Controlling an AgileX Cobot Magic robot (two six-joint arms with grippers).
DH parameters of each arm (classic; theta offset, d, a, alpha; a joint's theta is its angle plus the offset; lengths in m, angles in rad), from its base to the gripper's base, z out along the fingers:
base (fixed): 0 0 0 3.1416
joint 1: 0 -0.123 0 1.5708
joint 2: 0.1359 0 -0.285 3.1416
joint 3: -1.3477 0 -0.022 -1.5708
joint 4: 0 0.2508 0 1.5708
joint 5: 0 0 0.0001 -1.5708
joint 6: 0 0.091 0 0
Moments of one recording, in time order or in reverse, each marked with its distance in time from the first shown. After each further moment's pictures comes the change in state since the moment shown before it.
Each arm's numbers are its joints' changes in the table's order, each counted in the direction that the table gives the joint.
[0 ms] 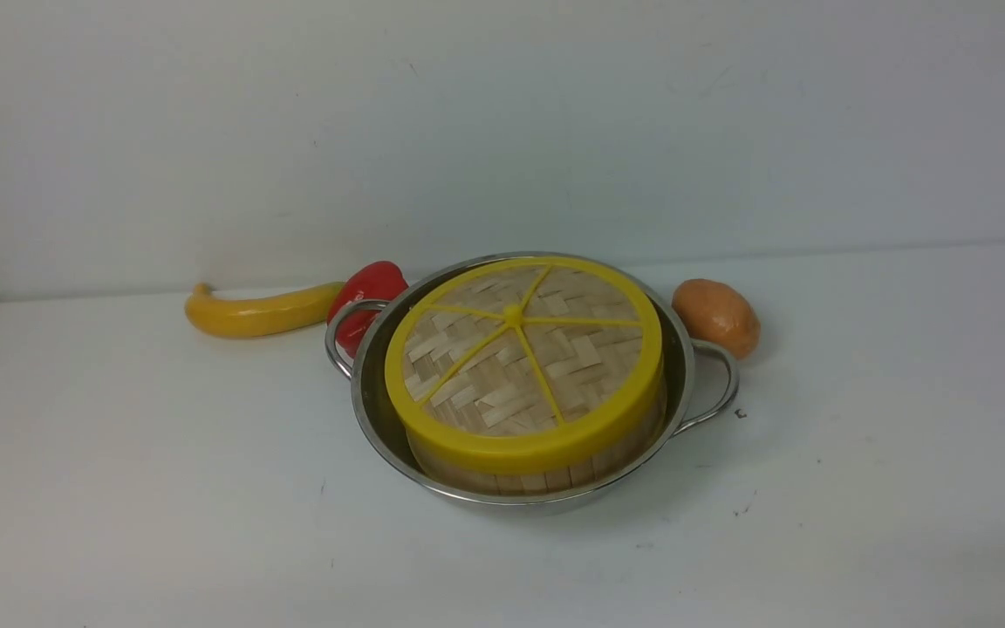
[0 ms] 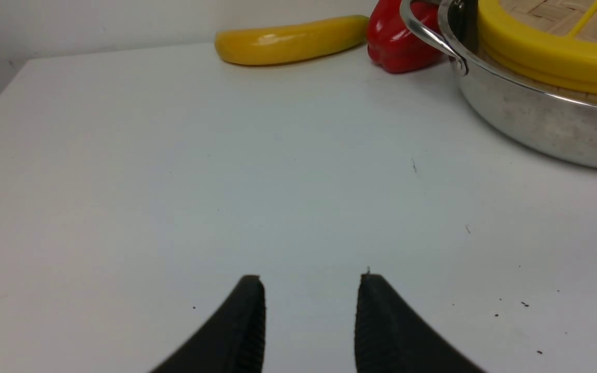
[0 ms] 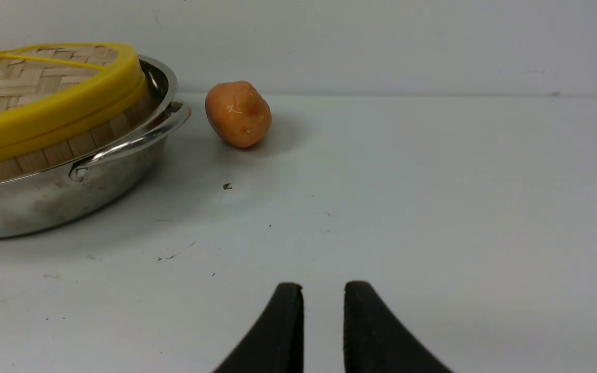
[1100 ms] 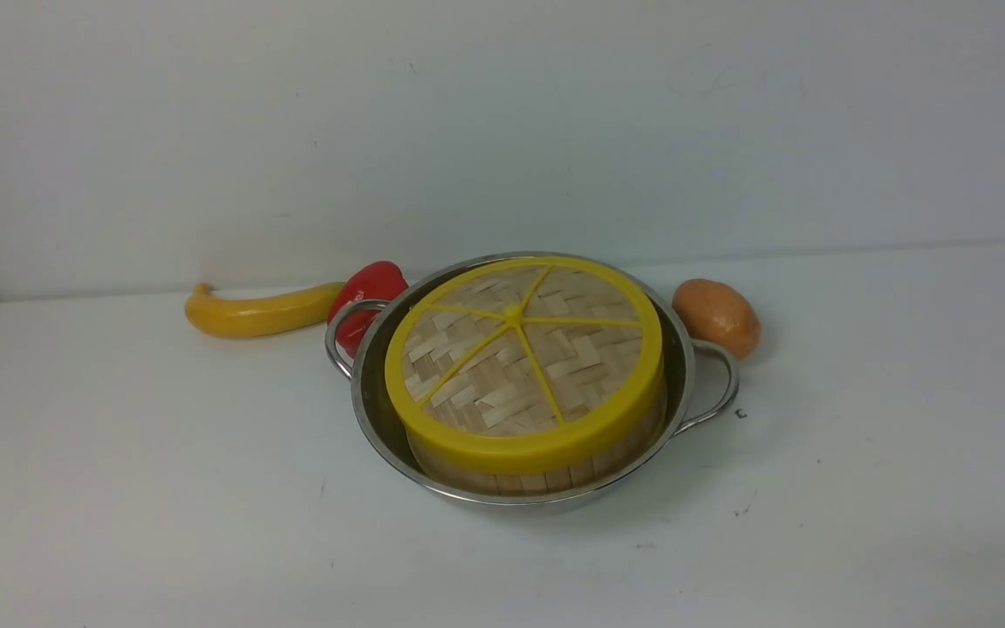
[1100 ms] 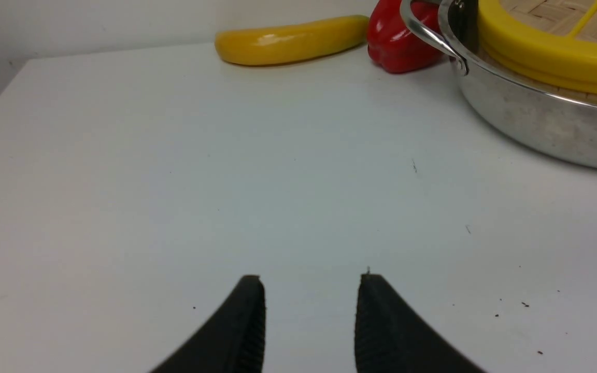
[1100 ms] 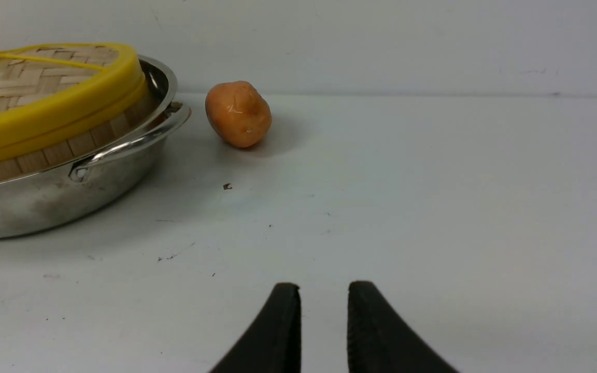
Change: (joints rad) right arm 0.000 0.000 0.000 -0.001 0.000 0.000; left arm 0.000 0.000 0.000 0.000 0.000 0.000
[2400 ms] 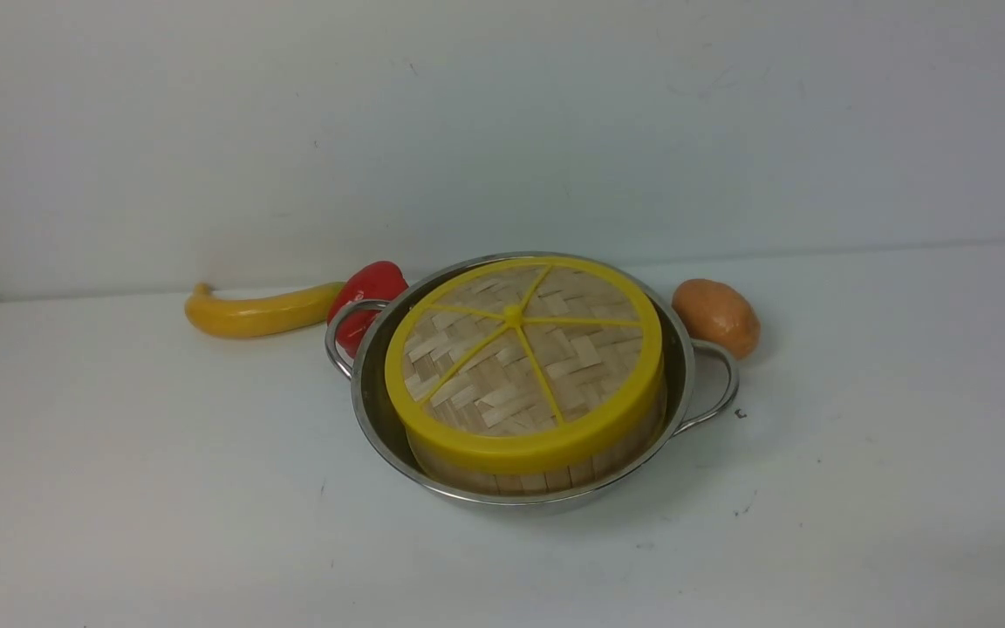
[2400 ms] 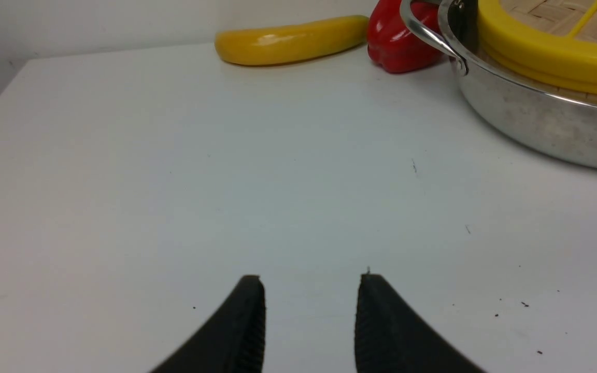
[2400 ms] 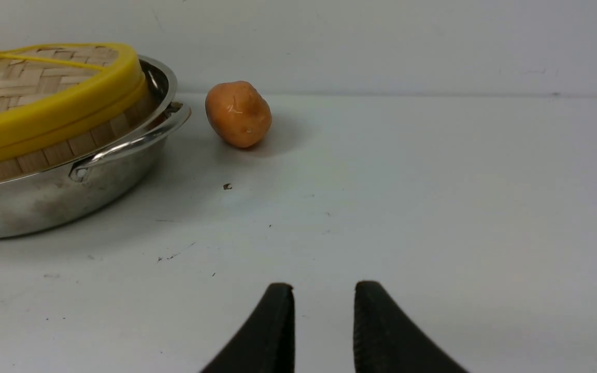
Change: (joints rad) right arm 0.000 0.000 0.000 0.001 0.000 0.000; left arm 0.000 0.000 0.000 0.000 0.000 0.000
